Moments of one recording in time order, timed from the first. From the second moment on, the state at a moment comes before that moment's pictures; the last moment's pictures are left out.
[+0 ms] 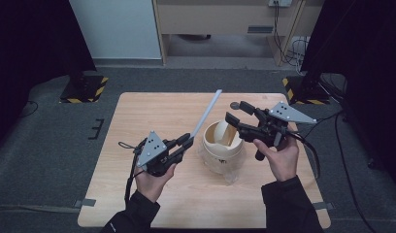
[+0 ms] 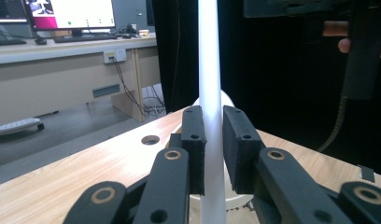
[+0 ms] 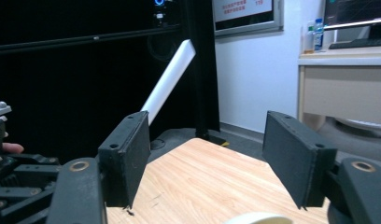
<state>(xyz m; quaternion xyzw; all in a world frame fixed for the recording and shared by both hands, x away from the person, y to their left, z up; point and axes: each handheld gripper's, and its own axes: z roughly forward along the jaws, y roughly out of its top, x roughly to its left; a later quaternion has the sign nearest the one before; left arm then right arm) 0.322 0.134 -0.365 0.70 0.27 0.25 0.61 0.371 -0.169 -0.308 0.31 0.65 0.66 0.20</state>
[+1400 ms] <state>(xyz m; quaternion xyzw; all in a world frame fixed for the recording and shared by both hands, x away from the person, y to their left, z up) 0.317 0.121 -0.373 0.71 0.26 0.23 0.61 0.372 -0.127 -0.314 0.30 0.67 0.67 0.06</state>
